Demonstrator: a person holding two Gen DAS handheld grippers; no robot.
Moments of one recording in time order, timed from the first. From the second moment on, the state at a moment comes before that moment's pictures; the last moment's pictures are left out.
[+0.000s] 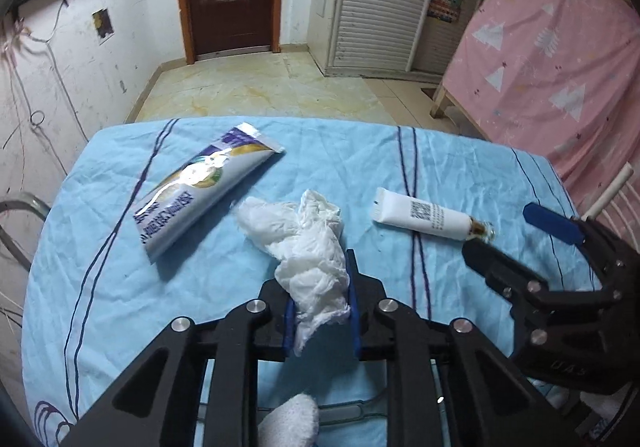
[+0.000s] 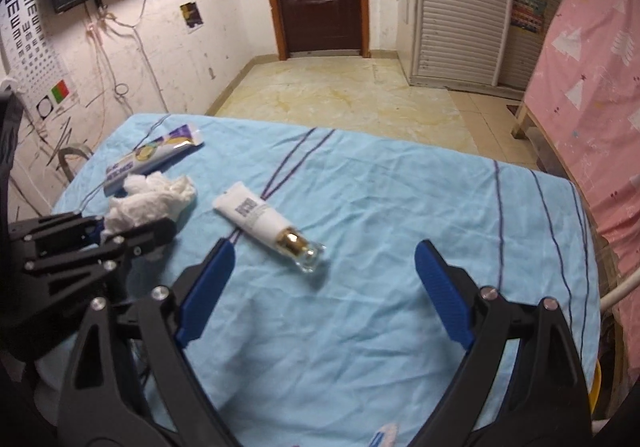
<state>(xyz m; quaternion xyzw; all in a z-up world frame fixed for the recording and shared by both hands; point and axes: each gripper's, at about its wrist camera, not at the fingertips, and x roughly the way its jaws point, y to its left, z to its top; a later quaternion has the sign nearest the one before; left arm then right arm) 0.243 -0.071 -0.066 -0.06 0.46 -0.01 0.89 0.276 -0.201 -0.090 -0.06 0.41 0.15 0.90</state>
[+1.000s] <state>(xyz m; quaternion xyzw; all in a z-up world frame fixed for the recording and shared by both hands) 0.200 -0.055 -0.028 -0.09 0.41 0.00 0.91 0.257 -0.200 -0.072 -0.06 0.39 0.17 0.90</state>
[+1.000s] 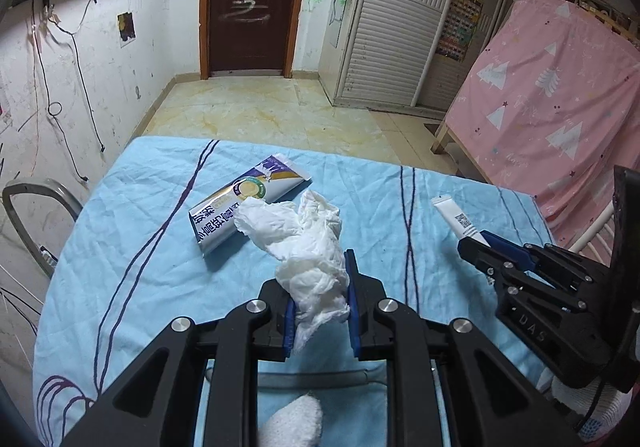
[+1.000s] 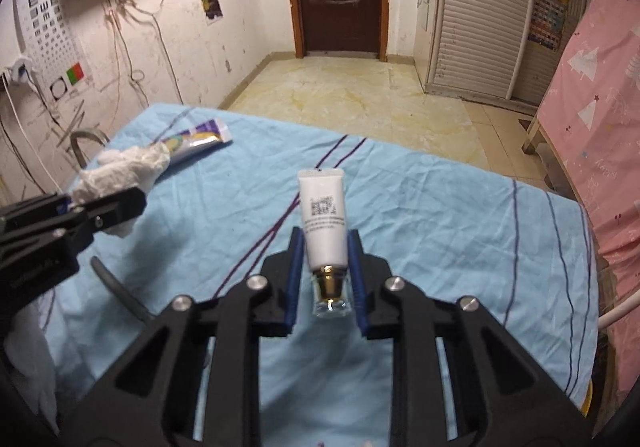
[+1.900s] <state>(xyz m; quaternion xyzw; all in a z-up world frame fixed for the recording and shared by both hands) 0.126 -0.223 0.035 0.00 0.34 -0.15 0.93 0.133 -0.390 -0.024 0.08 0.29 0.07 0.95</state>
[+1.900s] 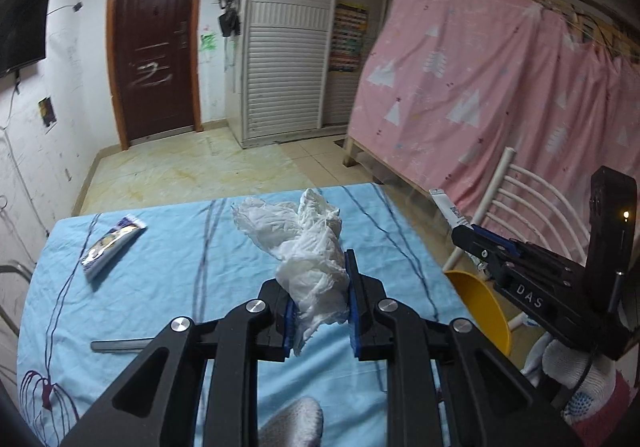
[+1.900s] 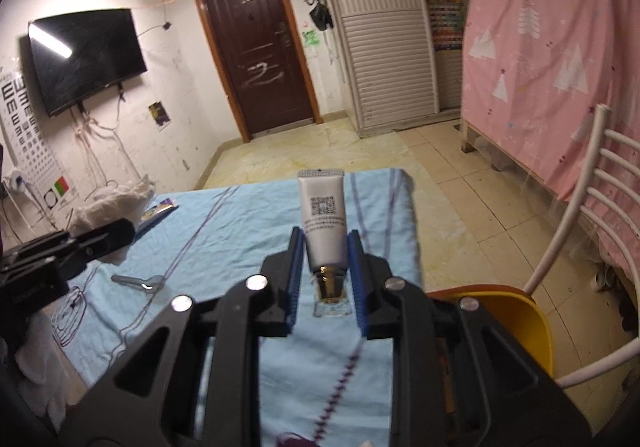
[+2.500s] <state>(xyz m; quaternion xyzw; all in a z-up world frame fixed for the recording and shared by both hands) 0.116 -0.360 0.023 0.07 0.34 -0.29 0.90 0.094 -0.515 -0.056 0.16 0.28 -0.05 0.95</state>
